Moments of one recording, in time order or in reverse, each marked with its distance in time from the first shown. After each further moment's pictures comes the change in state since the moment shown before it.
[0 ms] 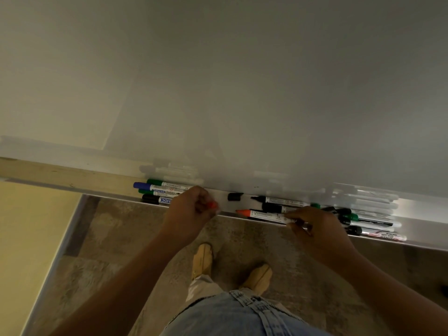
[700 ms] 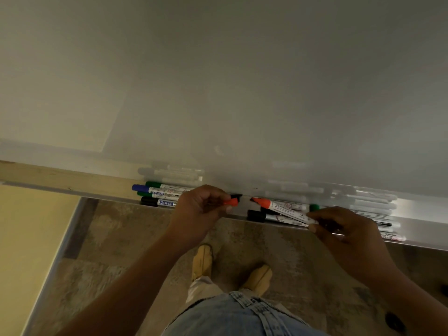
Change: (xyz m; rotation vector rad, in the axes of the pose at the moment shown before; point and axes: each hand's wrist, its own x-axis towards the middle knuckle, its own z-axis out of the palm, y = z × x) left_hand -0.003 0.031 0.003 -0.449 -0.039 0.063; right_hand -0.027 -0.010 -0.046 0.284 0.179 0.013
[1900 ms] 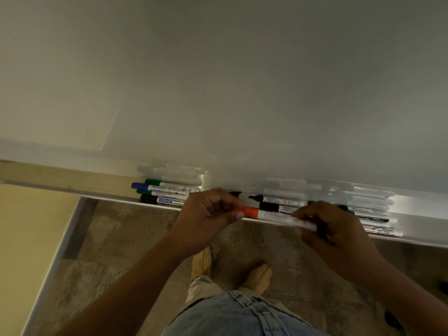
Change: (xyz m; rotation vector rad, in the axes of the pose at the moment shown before) left_hand -0.017 0.030 0.012 -0.006 -0.145 0.035; right_hand 0.001 -0.033 0.000 -0.044 -0.133 -0.182
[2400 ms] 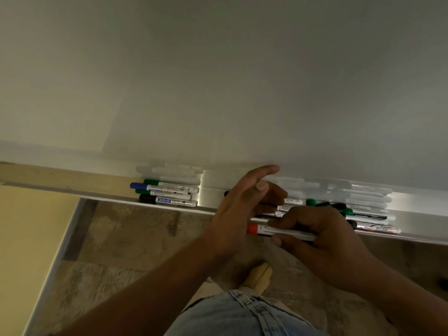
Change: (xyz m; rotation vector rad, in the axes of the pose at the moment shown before) left_hand 0.008 0.041 0.048 -0.433 -0.113 -0.061; right_hand 0.013 -0.048 0.001 0.202 -0.098 -0.068
